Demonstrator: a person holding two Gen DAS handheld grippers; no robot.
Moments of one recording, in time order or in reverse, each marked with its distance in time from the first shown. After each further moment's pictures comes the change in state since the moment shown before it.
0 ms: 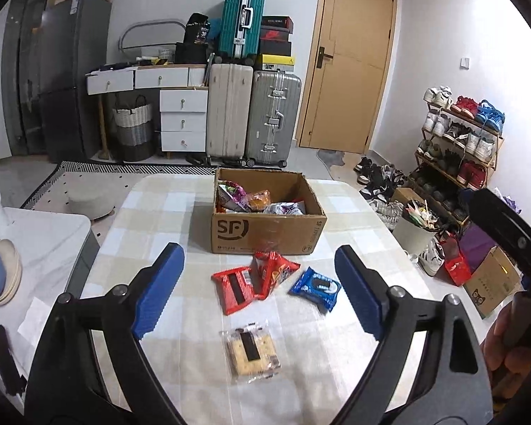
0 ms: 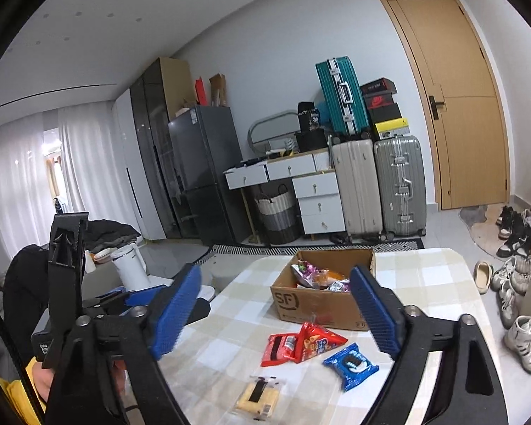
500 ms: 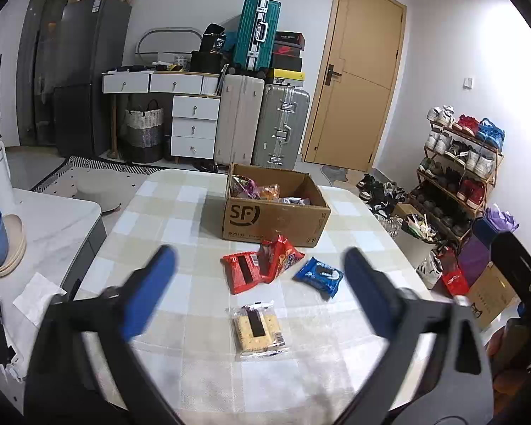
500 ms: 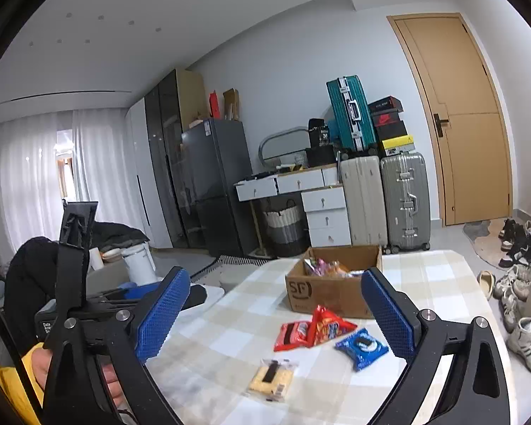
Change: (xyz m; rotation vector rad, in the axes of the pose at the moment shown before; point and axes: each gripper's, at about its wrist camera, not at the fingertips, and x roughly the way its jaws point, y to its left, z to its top) left arm -0.042 0.021 -0.055 -0.058 -0.071 0.020; right arm -0.037 0.023 -0.052 -0.034 -0.062 0.015
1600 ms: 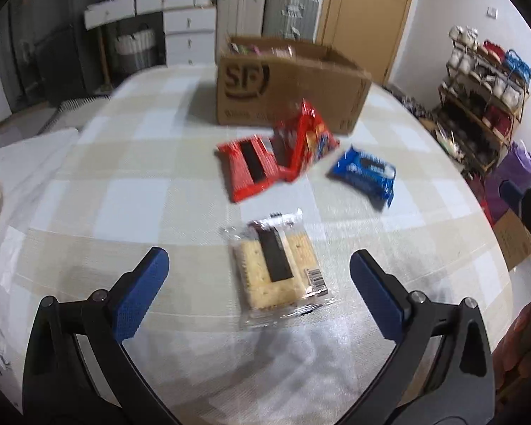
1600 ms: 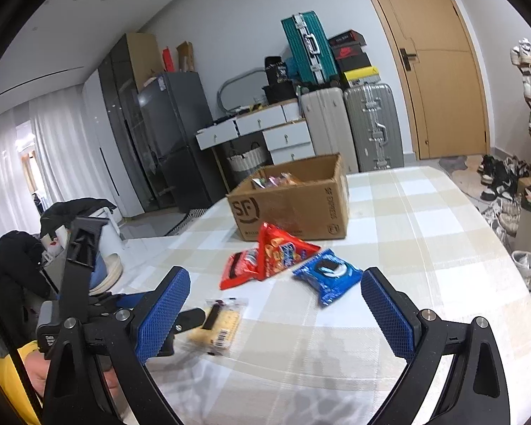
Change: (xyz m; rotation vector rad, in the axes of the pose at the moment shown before) left arm 0.182 0.004 -0.098 0.052 0.402 0.038; right arm 0.079 -0.075 -0.091 0.125 0.227 -0.111
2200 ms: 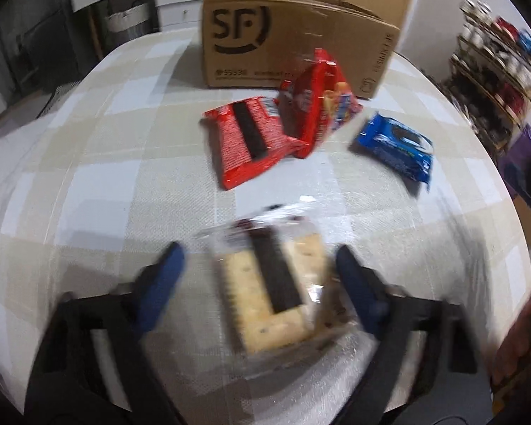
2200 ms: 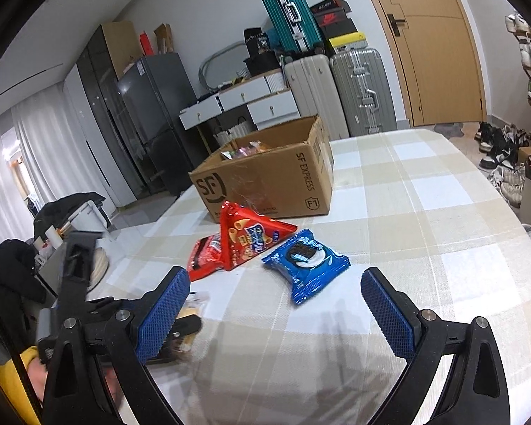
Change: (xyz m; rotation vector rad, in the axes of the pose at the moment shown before) left arm 0.068 -0.006 0.009 0.054 0.106 0.021; right arm 0.059 -0.039 0.001 0.062 0.118 -0.015
